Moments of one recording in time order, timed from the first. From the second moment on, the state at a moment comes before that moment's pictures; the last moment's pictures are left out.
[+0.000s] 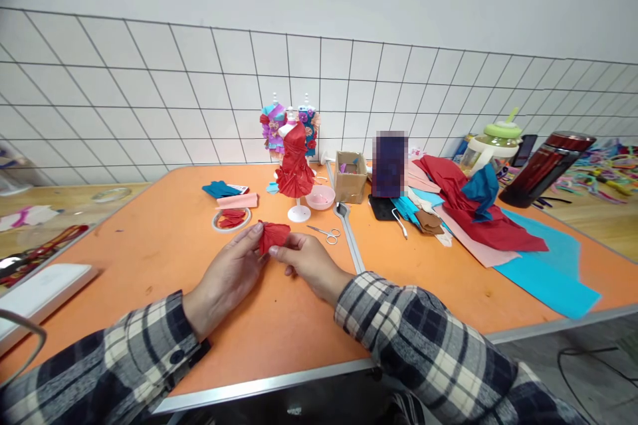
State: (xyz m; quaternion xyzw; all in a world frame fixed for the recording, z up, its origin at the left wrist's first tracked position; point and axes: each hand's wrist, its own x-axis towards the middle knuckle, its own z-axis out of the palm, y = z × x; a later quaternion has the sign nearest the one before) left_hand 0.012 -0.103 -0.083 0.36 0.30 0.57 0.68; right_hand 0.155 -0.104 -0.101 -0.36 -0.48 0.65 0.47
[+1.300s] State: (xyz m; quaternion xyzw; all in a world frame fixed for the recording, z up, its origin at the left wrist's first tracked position) left_hand 0.003 -0.102 -0.079 0.56 0.43 0.44 0.55; right_hand 0.177 -0.096 -0.088 -0.48 -0.67 0.29 0.48
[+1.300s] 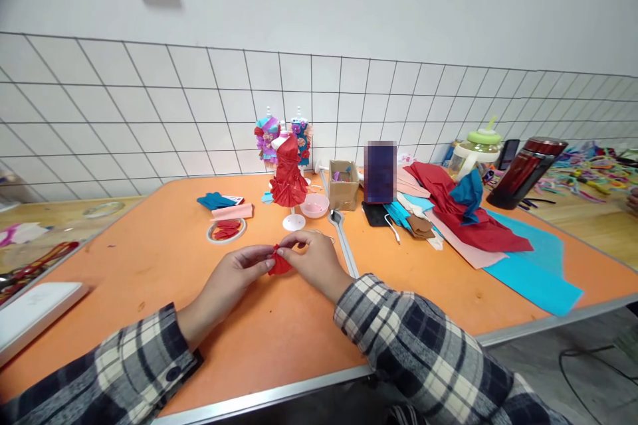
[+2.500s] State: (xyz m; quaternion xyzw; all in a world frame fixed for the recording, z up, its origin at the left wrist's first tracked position) left_hand 0.029 -0.007 0.038 0.65 0.47 0.47 0.37; right_hand 0.232 -0.003 -0.002 -0.34 -0.67 0.47 0.46
